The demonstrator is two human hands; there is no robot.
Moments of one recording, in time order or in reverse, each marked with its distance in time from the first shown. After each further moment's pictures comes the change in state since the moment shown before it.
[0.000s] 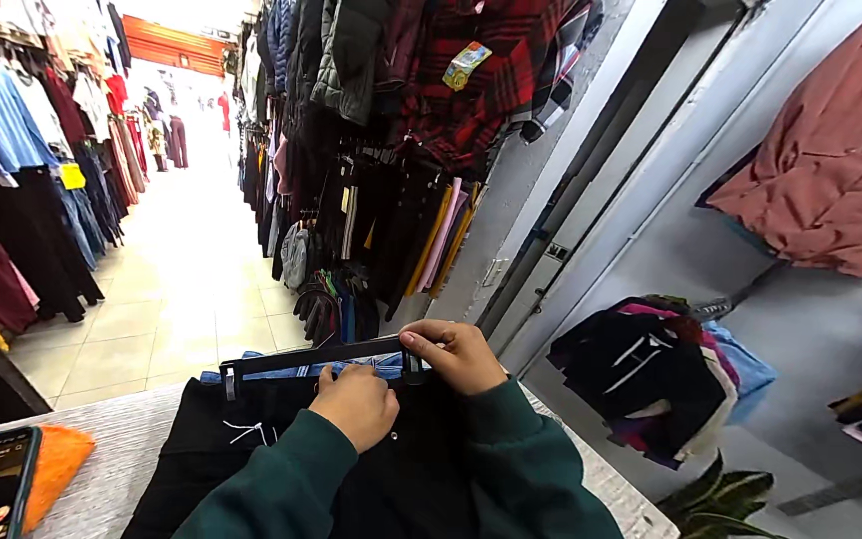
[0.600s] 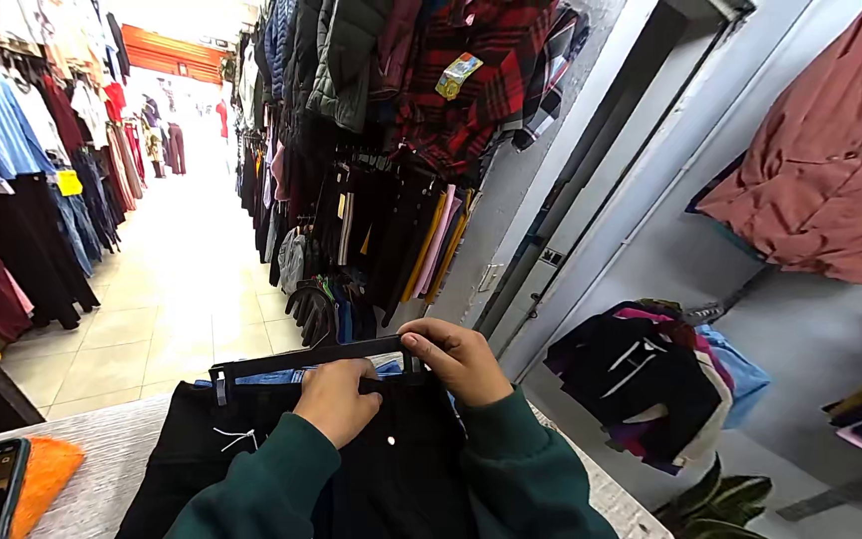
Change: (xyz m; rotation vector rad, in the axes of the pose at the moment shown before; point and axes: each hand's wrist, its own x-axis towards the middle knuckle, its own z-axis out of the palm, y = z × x) left_hand -0.009 0.002 -0.018 -0.212 0.182 -0.096; right_hand 0.000 -0.008 -0.006 0.100 0.058 -0.021
